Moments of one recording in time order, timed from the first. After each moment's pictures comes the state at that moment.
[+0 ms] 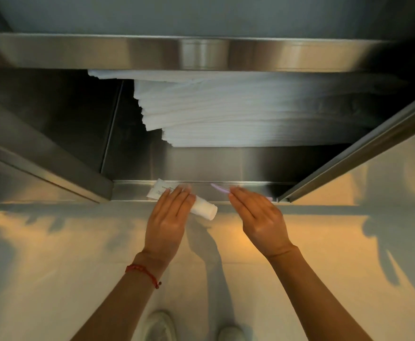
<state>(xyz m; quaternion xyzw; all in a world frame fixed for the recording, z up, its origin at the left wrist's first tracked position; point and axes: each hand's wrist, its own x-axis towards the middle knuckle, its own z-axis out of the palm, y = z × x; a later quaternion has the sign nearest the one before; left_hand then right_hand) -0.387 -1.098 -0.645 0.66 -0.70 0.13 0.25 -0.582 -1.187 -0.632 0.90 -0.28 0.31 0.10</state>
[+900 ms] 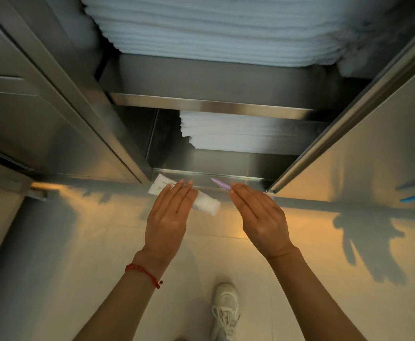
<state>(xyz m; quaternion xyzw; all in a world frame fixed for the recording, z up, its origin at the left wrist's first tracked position) -0.423 -0.972 -0.407 0.70 -0.66 0.12 0.26 -0.602 -1.070 -0.402 0.90 -0.24 0.35 0.09</state>
